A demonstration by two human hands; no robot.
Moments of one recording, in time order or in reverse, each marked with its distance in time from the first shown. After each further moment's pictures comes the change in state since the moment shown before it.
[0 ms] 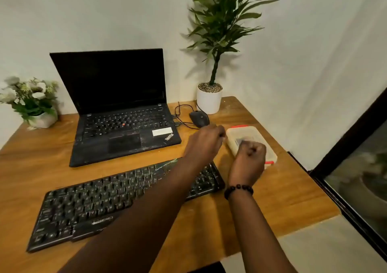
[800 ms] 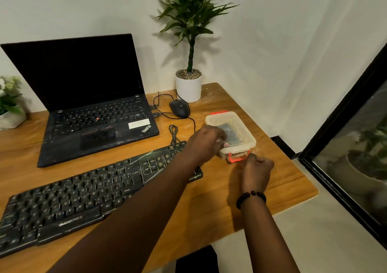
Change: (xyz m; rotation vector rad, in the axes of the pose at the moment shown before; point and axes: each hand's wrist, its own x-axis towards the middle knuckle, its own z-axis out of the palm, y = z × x) left_hand 0.009 0.029 0.061 -0.107 -0.279 0.027; right_hand 0.048 0.054 -0.066 -0.035 -0.038 0.423
